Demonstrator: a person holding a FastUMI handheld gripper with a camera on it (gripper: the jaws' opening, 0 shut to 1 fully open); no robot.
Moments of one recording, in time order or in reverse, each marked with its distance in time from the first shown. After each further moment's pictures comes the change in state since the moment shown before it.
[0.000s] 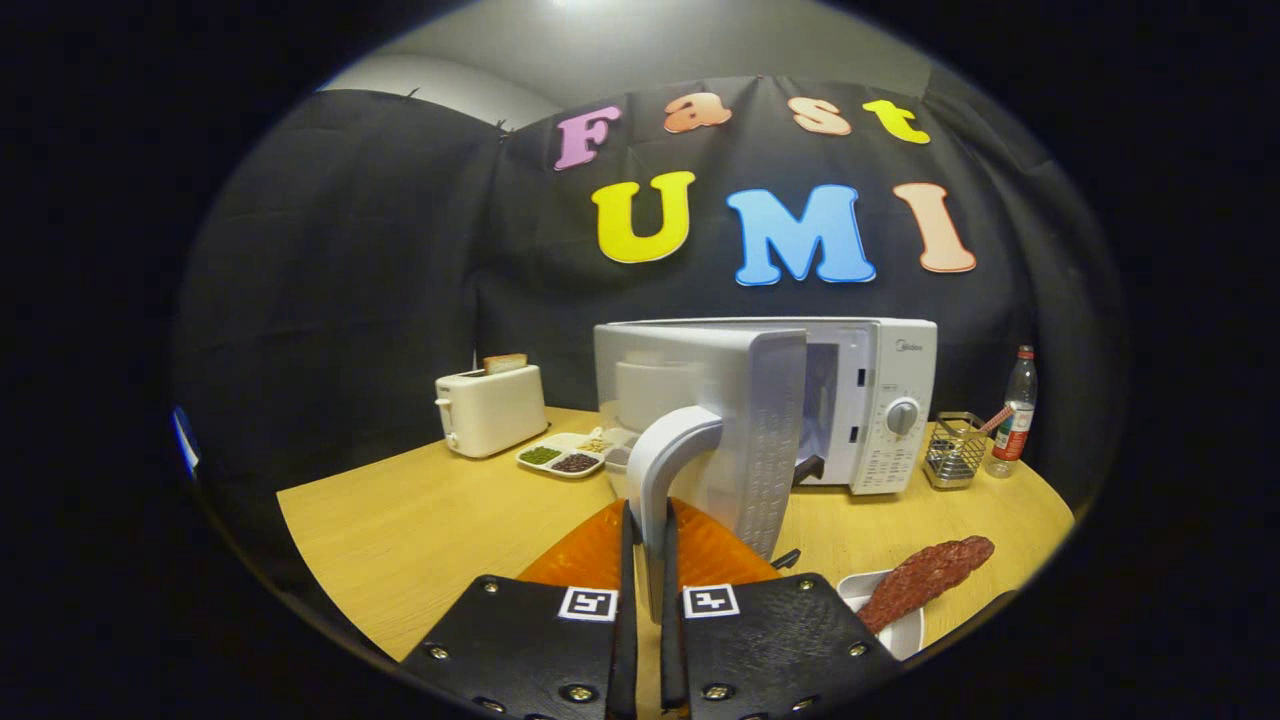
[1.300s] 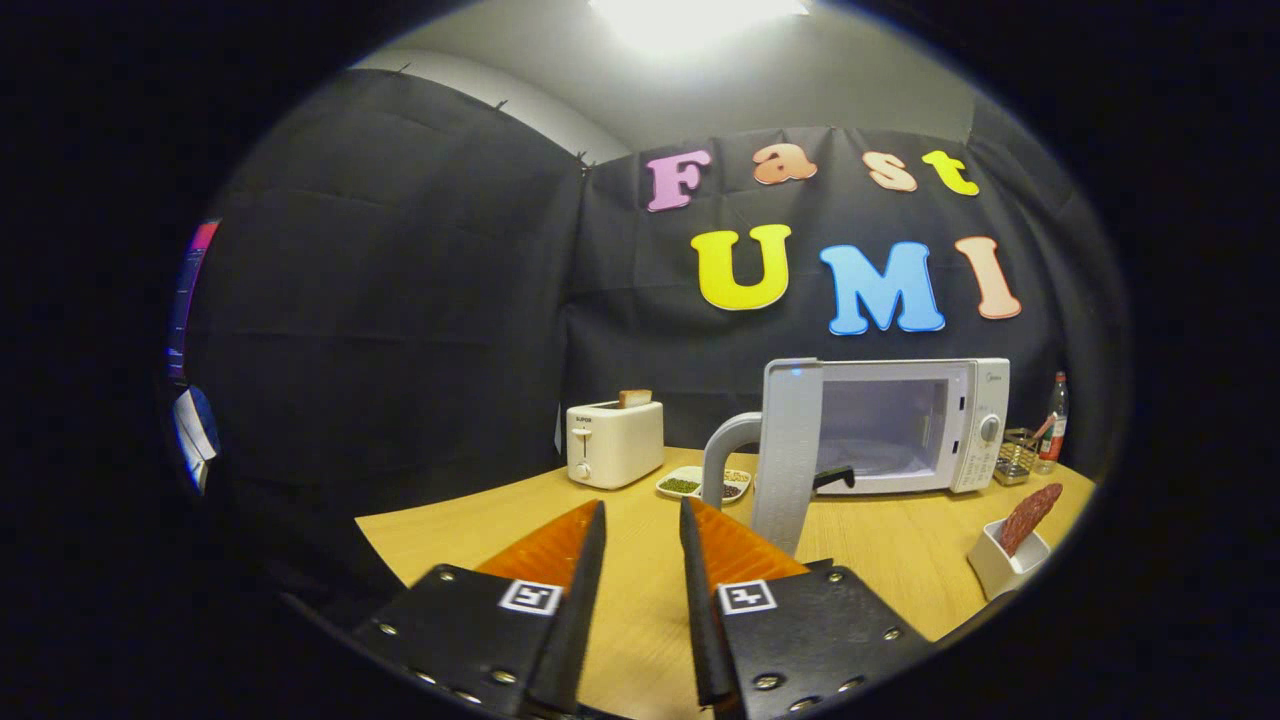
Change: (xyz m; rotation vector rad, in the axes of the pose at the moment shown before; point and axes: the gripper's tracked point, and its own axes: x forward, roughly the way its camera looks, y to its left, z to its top) arm -0.051 0.168 0.011 -0.075 -0.165 0.071
